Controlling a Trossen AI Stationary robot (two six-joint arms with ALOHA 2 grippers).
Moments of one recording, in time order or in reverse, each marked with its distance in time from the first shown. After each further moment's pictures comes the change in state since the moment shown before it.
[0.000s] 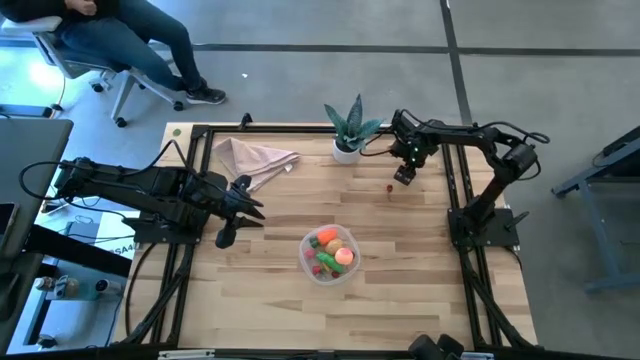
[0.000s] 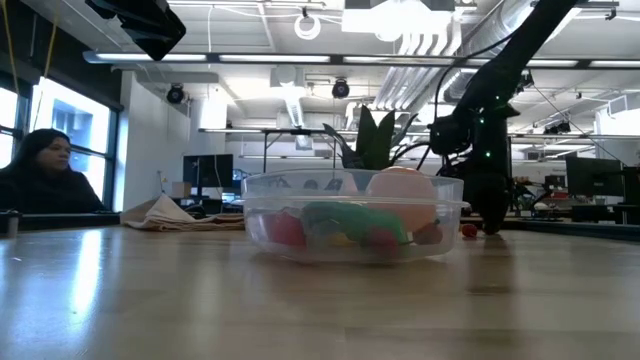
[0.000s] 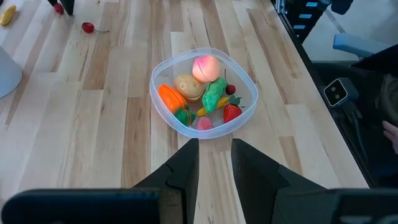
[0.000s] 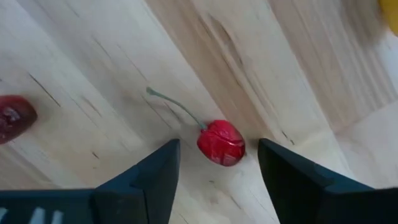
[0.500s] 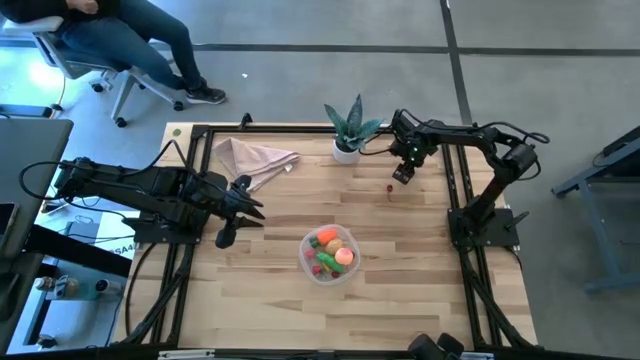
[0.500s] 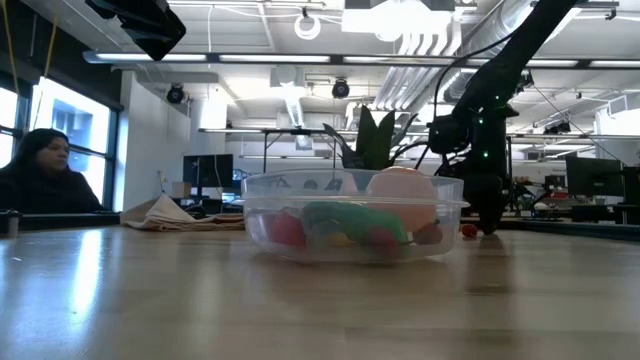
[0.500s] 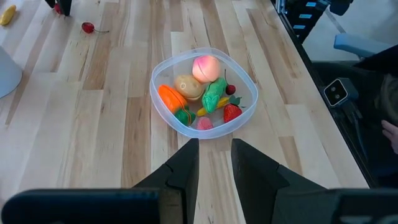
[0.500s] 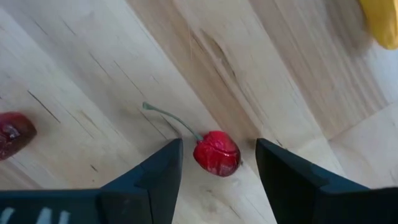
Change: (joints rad) left arm 0.000 0.000 0.000 0.000 0.000 0.000; right arm 0.000 0.000 0.000 0.023 0.010 0.024
